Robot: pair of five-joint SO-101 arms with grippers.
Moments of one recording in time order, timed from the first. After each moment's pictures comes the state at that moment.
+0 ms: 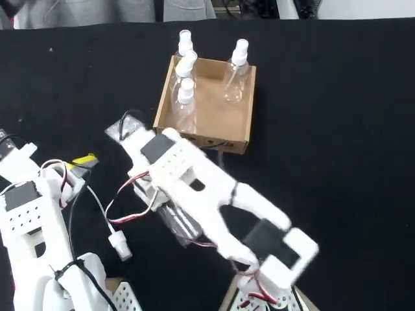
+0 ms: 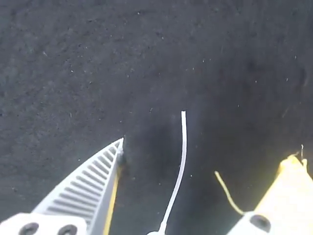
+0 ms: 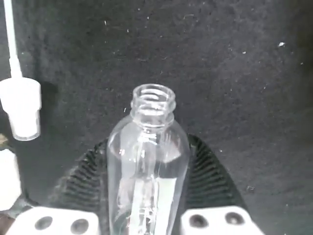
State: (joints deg) left arm -31.6 -46.8 57.9 62.4 18.0; right arm -46.2 3.9 10.0 82.2 -2.6
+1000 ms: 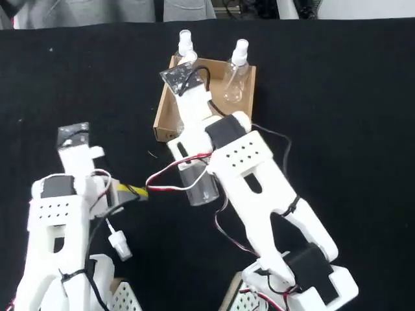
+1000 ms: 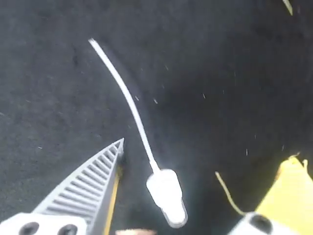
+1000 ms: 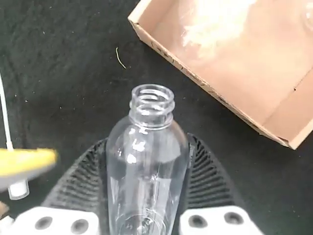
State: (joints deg) left arm -10.5 -46.8 59.9 71.7 2.3; right arm -30.6 -12.7 15.8 74.0 -2.7
